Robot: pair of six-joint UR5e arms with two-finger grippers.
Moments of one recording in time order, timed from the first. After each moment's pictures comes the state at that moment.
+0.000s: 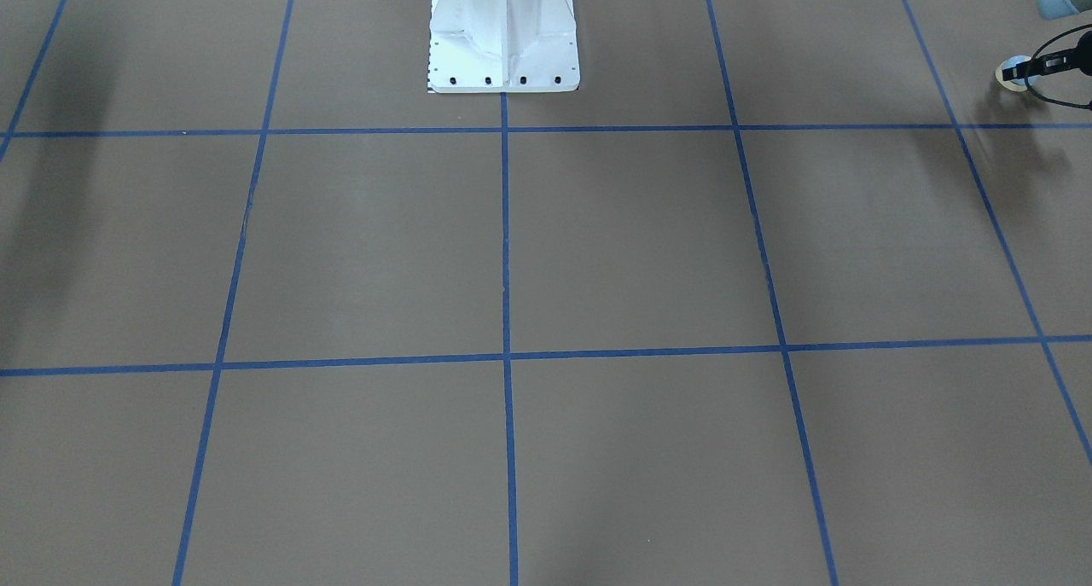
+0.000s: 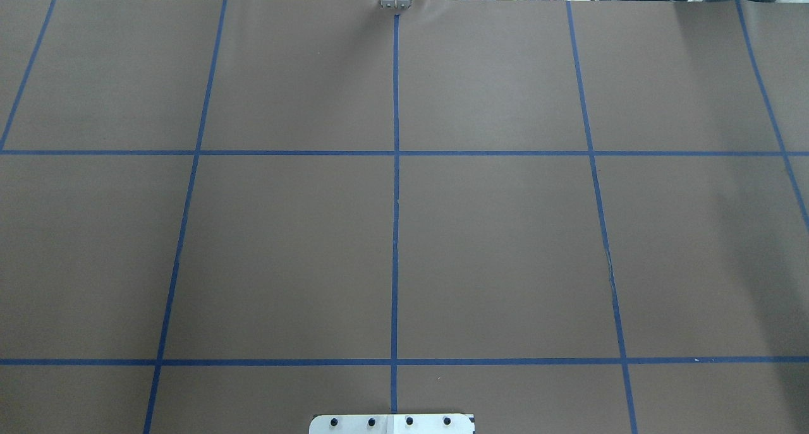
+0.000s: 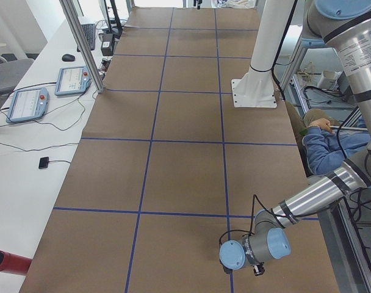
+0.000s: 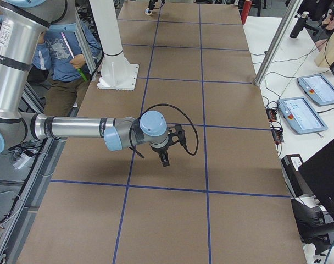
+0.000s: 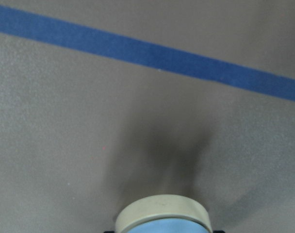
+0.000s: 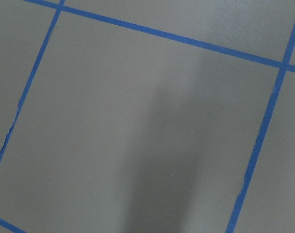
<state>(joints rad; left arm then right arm) -1.31 -1.14 -1.28 -1.78 -2.56 0.01 1.46 -1.93 1.93 -1.28 2.52 -0.03</state>
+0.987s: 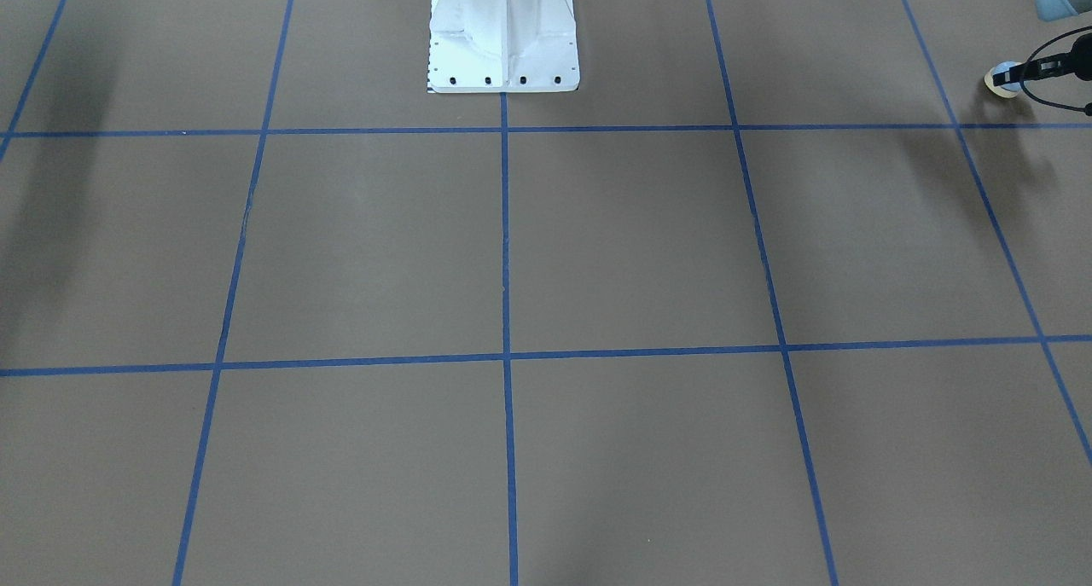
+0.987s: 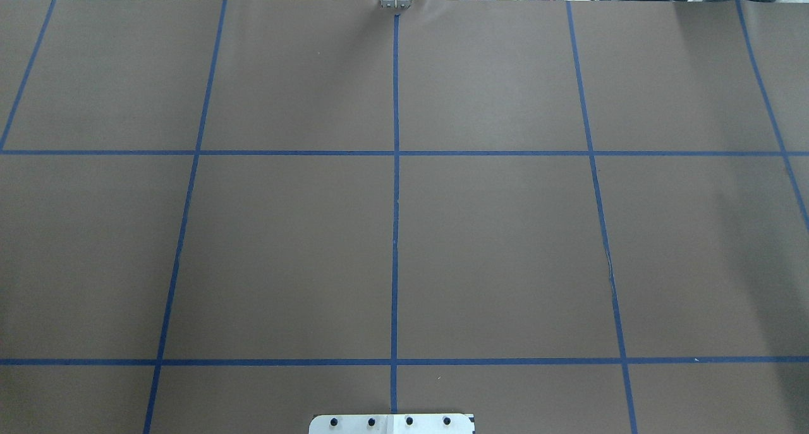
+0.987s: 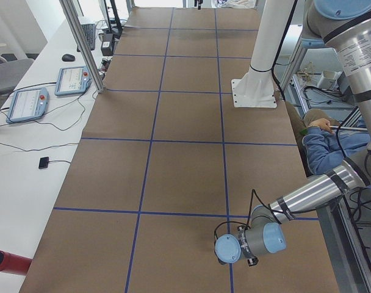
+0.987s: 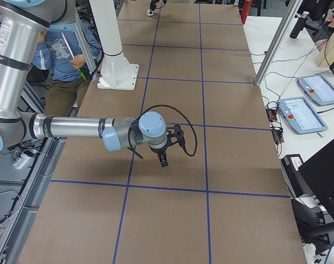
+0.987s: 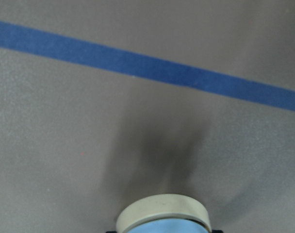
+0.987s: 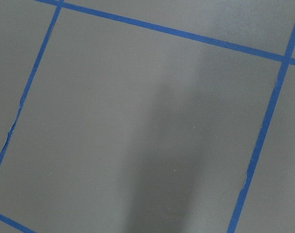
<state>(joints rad) -1.30 -1.13 -1.37 -1.74 -2.64 0.01 1.46 -1.94 1.93 -1.29 2.52 -0.03</state>
